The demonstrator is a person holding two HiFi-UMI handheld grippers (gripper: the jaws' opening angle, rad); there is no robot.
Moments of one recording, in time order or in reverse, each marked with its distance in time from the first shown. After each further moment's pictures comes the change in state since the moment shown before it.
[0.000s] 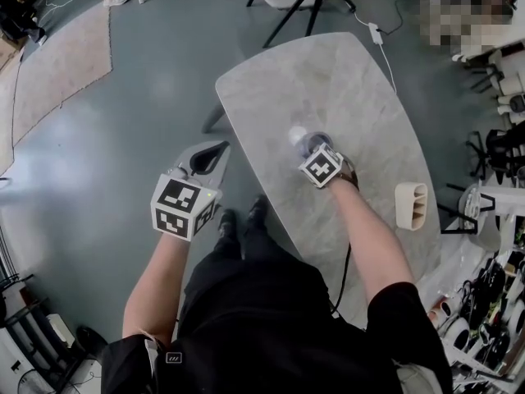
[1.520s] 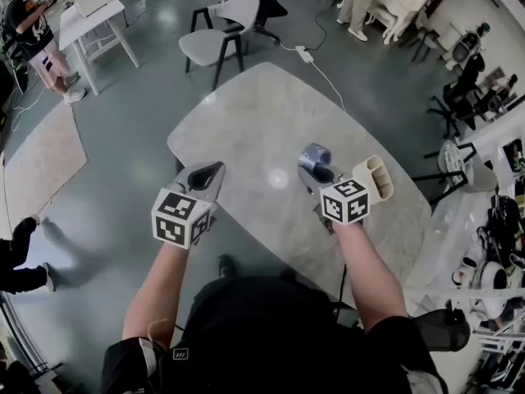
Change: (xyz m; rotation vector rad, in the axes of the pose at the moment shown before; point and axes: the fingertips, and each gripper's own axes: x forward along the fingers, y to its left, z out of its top) left arm -0.015 -0.165 0.080 0.200 -0.068 -0.238; right arm -0.291 0.022 -0.090 0.607 -0.805 -0.194
